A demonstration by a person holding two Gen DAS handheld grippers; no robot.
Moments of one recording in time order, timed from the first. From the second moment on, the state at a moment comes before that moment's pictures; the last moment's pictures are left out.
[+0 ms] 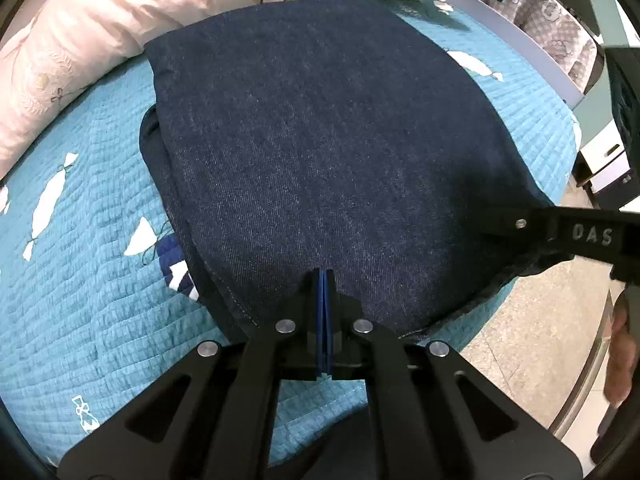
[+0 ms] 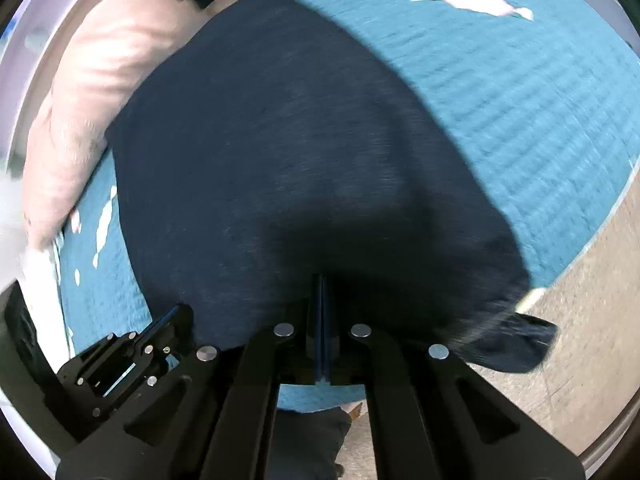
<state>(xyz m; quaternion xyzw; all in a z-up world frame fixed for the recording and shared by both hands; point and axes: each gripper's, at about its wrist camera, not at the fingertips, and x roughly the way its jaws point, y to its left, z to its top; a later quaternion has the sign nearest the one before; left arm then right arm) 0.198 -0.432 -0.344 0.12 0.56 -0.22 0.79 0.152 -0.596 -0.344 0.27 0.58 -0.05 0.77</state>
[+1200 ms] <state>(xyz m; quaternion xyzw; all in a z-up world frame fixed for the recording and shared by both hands) 0.132 -0.264 -0.204 0.11 0.45 -0.19 0.87 0.053 -0.442 -0.188 0.23 0.42 -0.14 0.86</state>
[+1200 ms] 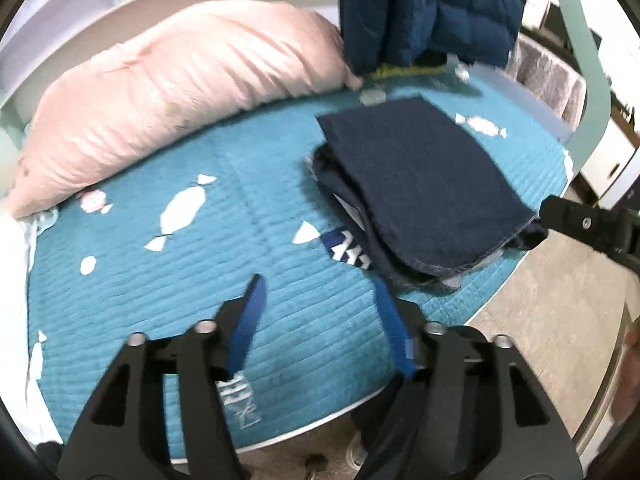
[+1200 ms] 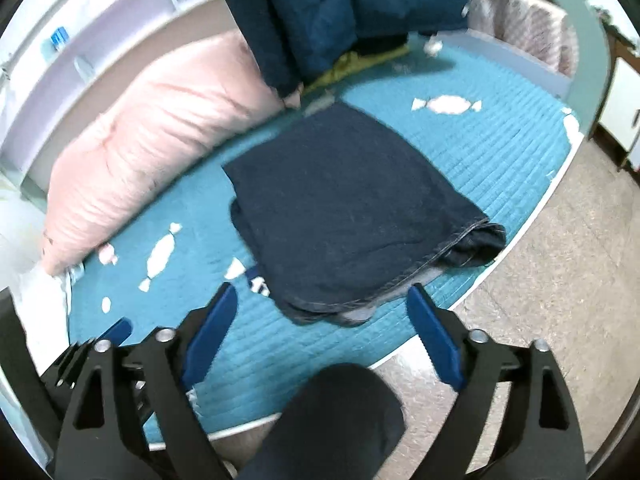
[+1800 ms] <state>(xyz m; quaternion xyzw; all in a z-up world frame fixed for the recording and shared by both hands) 0.004 -0.129 -0.036 0.07 0.29 -0.18 0.94 -0.070 -0.287 -0.043 0.06 0.24 -0.26 0.93</state>
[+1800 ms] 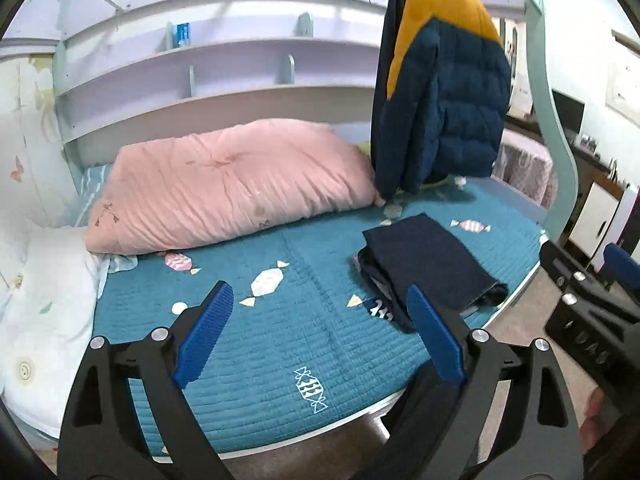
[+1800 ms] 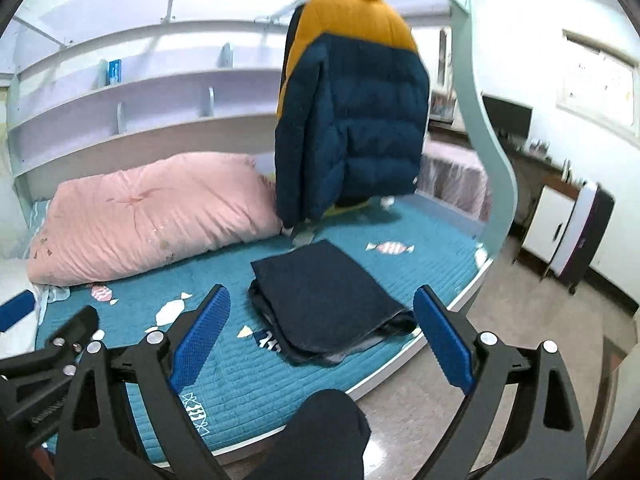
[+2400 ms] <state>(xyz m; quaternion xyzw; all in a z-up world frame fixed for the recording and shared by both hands) -0.042 -0.100 0.000 0.06 0.24 -0.17 0.96 -0.095 -0.261 -0.031 0.05 0.22 -0.22 0.95</state>
